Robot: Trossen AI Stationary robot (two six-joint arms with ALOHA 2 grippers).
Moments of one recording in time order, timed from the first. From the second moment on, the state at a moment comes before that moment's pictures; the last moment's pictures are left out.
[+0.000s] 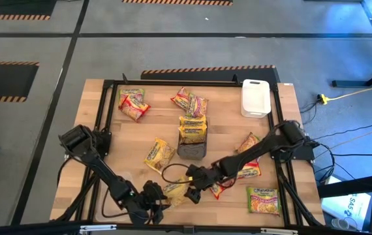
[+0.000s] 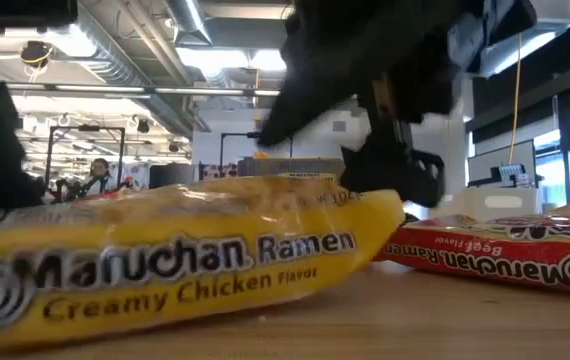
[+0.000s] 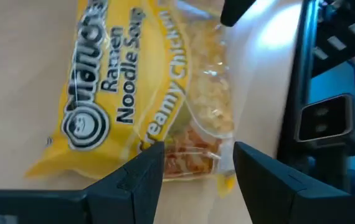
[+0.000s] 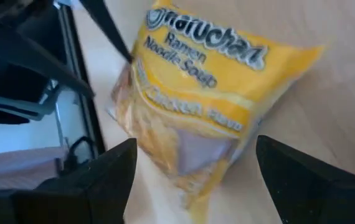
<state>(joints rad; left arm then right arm) -0.84 1.91 1.01 0.04 -0.63 -1.25 0.43 2.00 1.20 0.01 -0.04 1.03</state>
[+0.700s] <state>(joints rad) -0.83 1.96 1.02 0.06 -0.60 -1.27 0.43 2.07 1.20 0.26 -0.01 1.03</state>
